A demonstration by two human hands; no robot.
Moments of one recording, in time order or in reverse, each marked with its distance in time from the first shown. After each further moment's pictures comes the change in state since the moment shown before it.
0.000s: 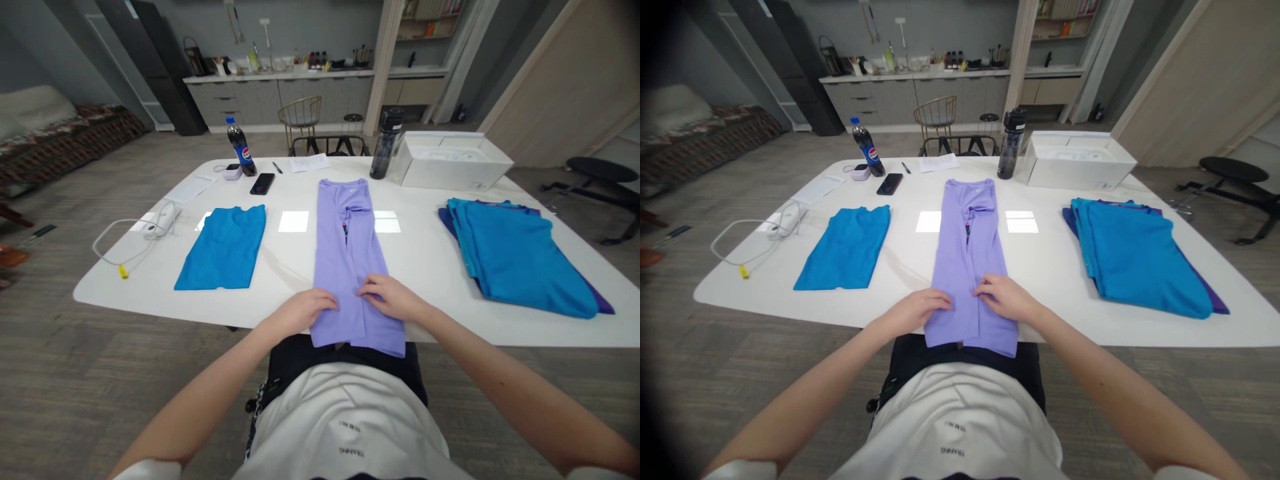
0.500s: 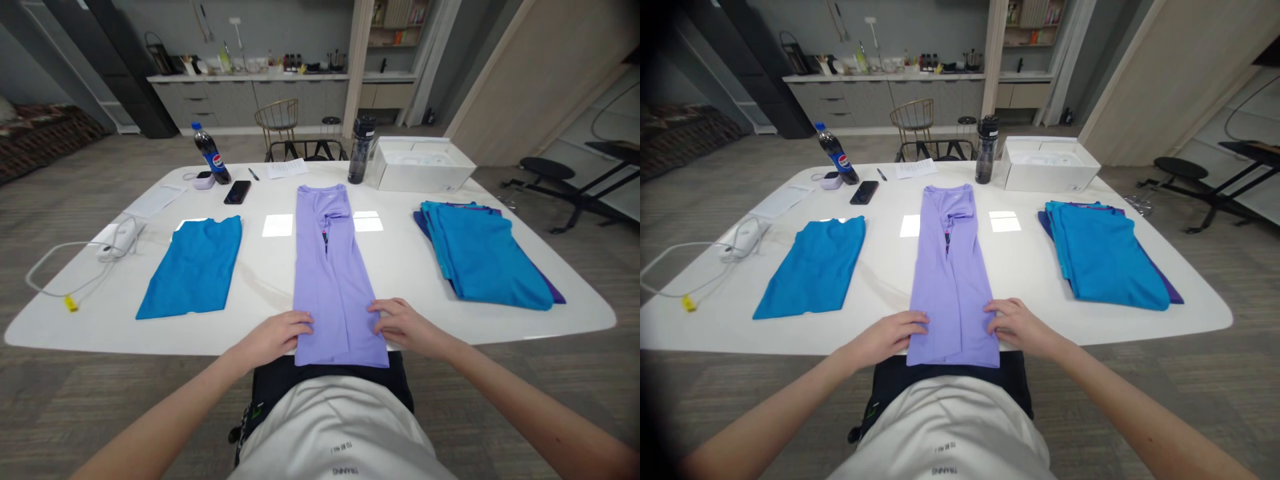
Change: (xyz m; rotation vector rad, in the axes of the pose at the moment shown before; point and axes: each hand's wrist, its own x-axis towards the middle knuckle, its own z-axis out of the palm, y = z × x) left_hand -0.020 -0.008 -0.005 0.022 -0.093 0.049; right_hand -0.086 0.008 -0.018 0.100 -0.086 0.105
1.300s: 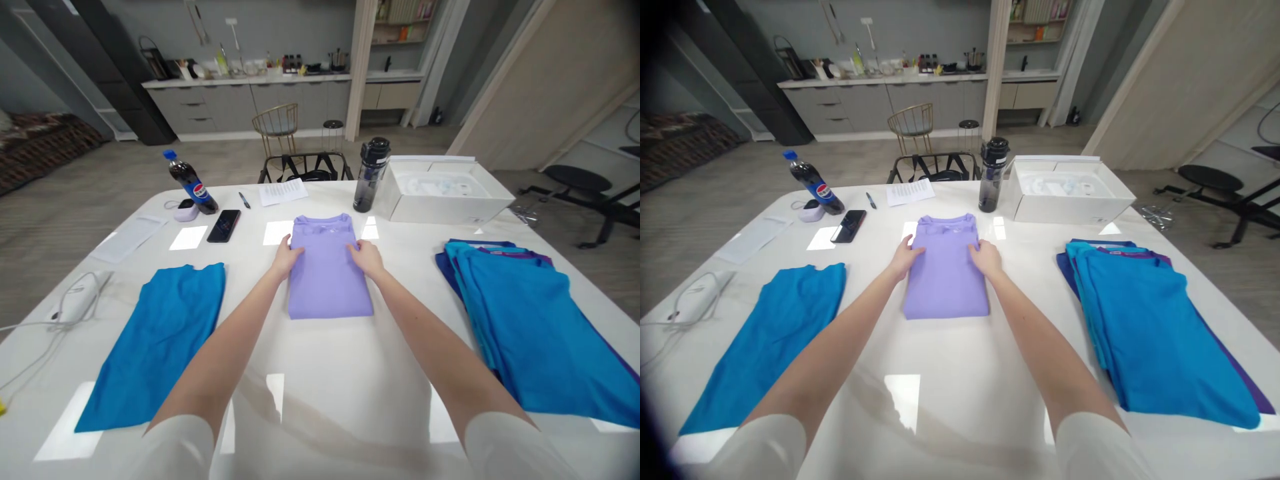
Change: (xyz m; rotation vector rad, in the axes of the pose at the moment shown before) left_hand 0.275 -0.221 -0.127 -0.824 0.763 -0.786; right_hand 0.316 0.175 -0.103 0.104 0.504 0.814
